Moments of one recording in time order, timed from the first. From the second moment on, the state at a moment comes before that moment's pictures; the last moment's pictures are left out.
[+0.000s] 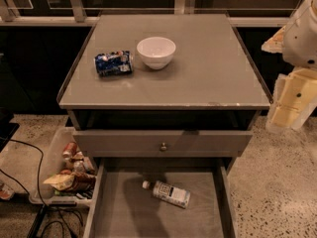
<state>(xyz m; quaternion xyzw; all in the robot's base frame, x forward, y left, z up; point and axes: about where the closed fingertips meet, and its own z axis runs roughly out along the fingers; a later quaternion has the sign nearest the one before) 0.438 -0.217 0.977 -0.60 0.78 -0.03 0.16</state>
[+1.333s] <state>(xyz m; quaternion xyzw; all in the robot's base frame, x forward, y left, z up) 0.427 -0.219 0.907 -0.62 0.76 0.03 0.20</state>
